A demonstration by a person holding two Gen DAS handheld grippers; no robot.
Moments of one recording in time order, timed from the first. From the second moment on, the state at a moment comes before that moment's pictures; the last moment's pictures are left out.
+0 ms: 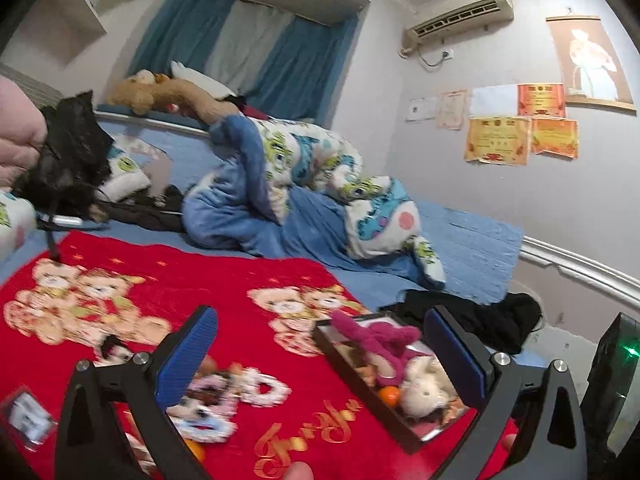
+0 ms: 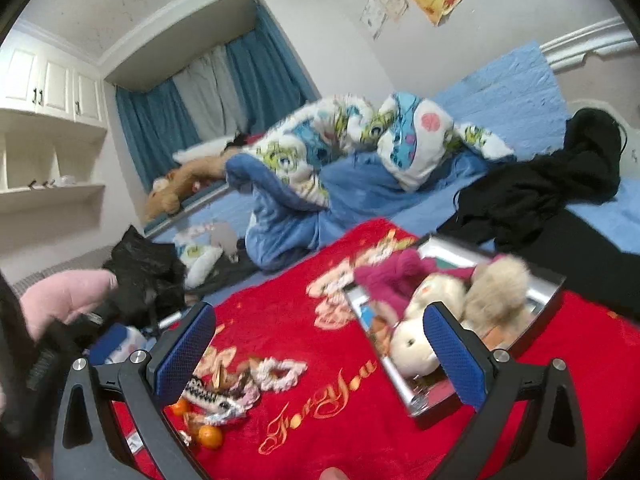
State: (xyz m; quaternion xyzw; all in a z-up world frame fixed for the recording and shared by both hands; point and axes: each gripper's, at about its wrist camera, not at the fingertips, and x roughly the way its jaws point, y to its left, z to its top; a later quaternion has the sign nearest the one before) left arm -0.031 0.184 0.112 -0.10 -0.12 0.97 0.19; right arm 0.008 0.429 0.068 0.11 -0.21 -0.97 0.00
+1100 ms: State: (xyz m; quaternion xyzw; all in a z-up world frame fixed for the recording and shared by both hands) left arm -0.040 0.059 0.093 -0.18 -0.07 0.98 0.04; right arm -0.084 0.320 0.051 0.16 -0.24 -0.94 0.18
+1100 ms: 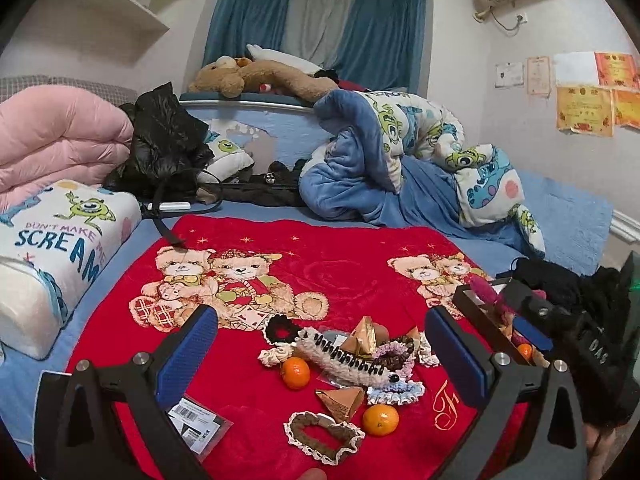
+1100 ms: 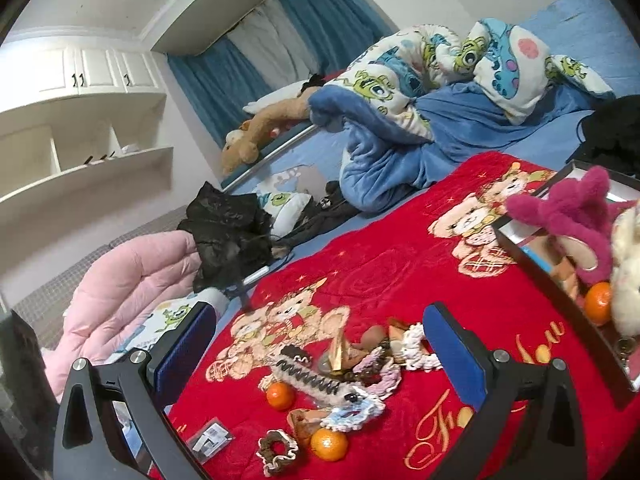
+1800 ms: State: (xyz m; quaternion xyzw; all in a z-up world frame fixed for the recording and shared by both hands) left arm -0.058 0.047 0.009 -0.24 -0.04 0.97 0.03; right arm -0.096 0.290 0.035 0.18 -0.14 -0.96 0.18
